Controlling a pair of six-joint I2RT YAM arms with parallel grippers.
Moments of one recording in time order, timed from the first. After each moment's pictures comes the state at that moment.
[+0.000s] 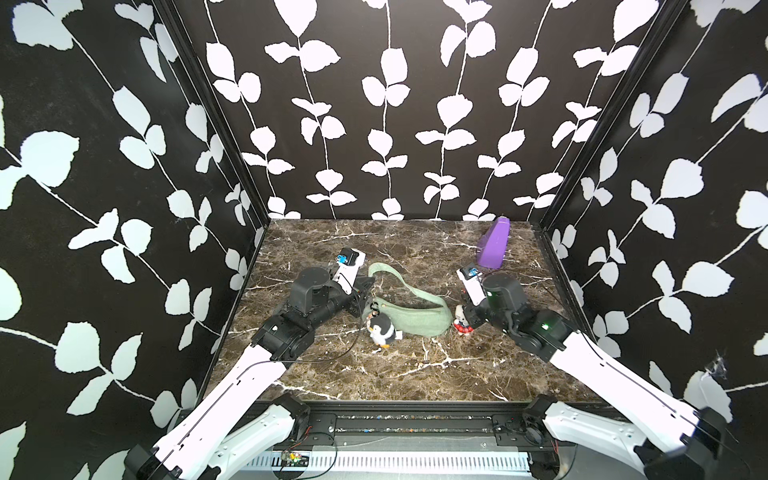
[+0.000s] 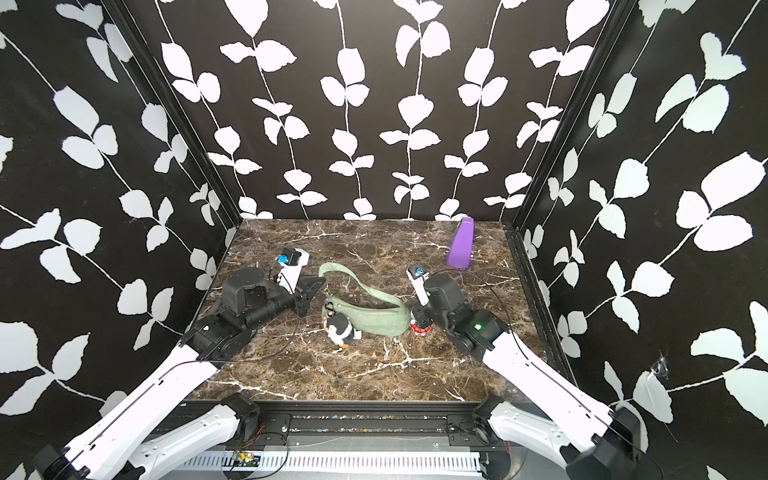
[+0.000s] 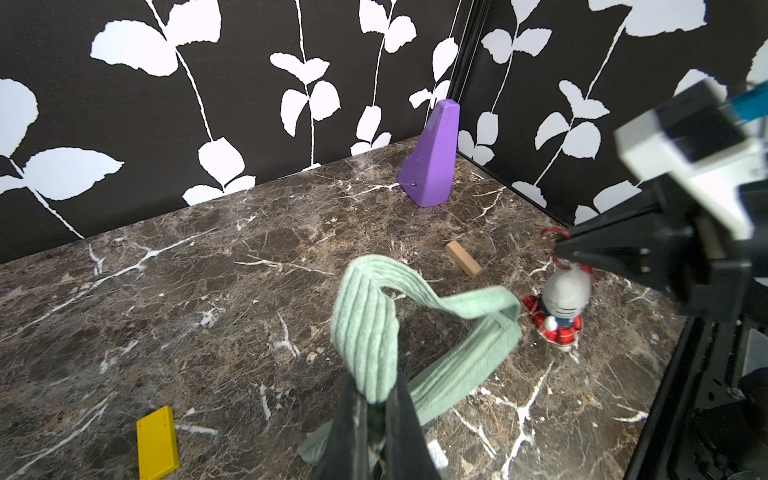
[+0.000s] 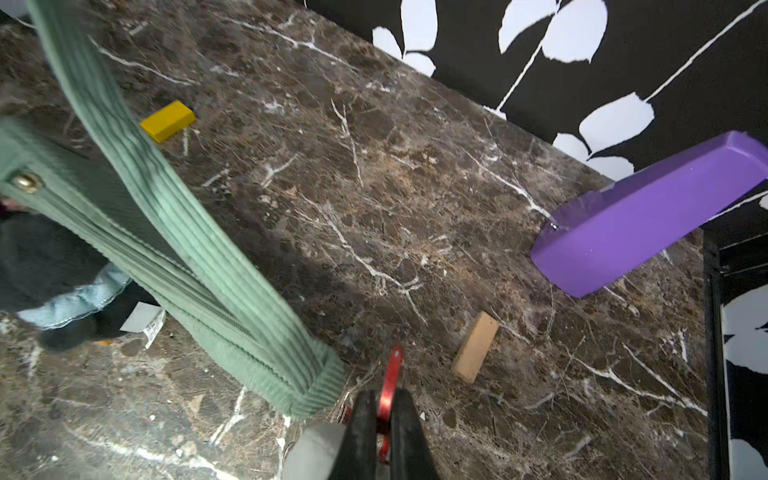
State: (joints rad) left arm -0.58 0.88 0.88 -0.33 0.18 -0.06; right arm 0.69 1.06 0.92 -0.56 0.20 -0.01
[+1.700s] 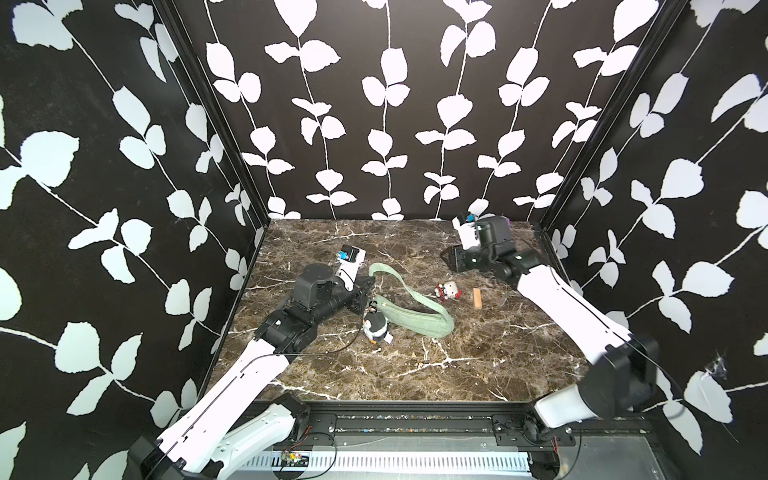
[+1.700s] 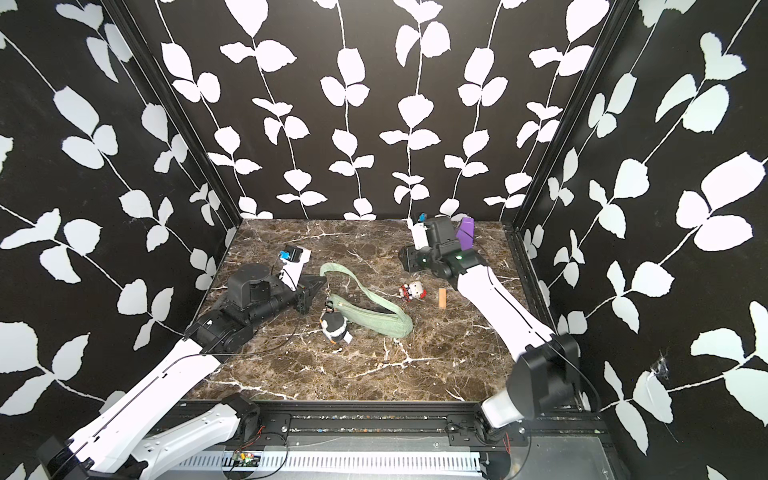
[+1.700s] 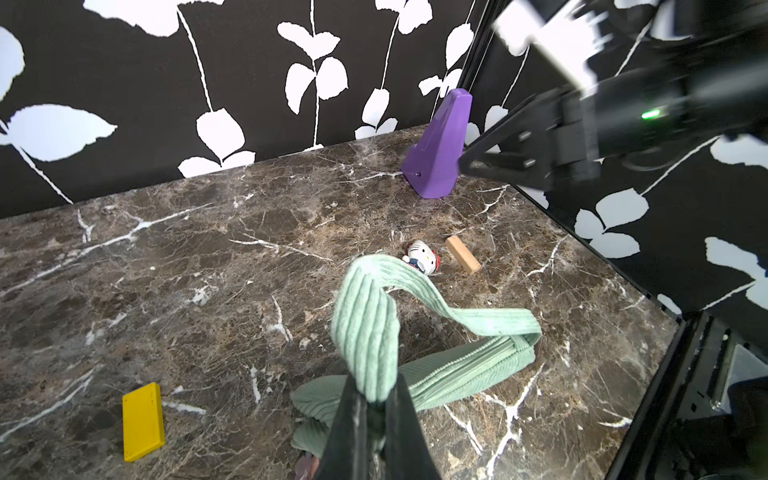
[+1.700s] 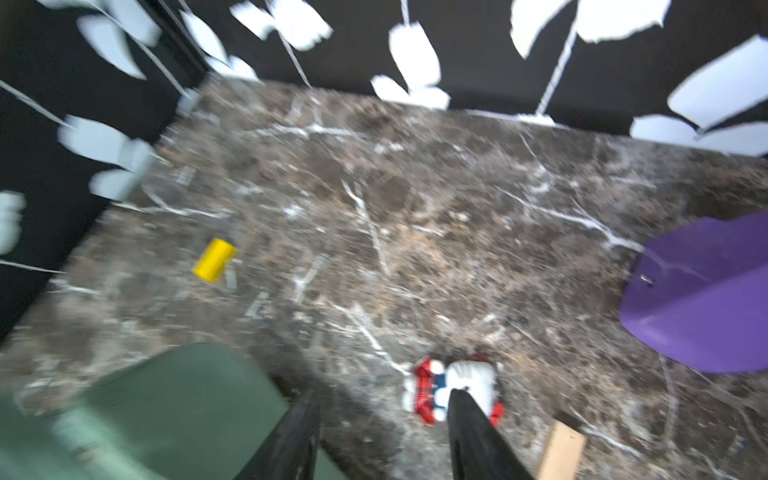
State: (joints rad) left arm -0.58 0.93 0.92 -0.36 0.17 -0.16; right arm 0.43 1.44 1.34 -0.52 -0.26 0.15
